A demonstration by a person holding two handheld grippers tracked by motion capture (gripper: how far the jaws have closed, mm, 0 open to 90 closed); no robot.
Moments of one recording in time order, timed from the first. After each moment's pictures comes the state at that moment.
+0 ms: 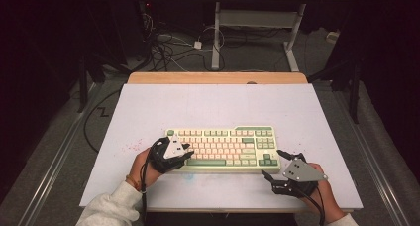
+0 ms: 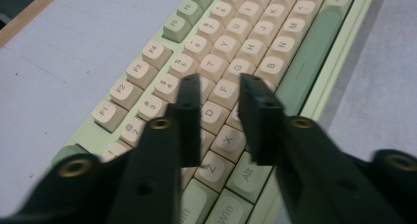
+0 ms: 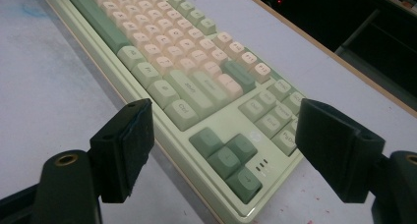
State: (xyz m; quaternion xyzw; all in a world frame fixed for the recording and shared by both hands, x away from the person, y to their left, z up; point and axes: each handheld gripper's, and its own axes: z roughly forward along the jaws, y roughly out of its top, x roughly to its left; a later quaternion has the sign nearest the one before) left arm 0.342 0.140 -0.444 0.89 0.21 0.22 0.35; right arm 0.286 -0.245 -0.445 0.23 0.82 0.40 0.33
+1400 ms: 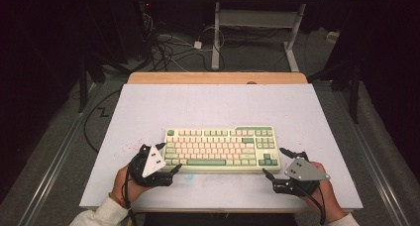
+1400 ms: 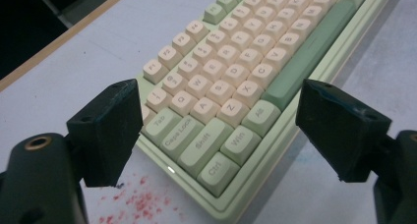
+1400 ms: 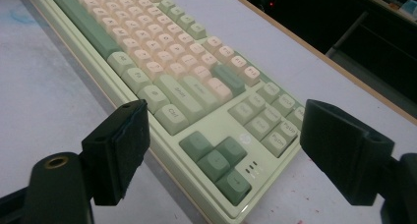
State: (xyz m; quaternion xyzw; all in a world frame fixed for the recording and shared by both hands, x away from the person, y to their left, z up) left arm 0.299 0.181 -0.452 0.85 0.26 0.28 0.37; right arm 0.287 -0.247 -0.442 0.24 0.82 0.40 0.34
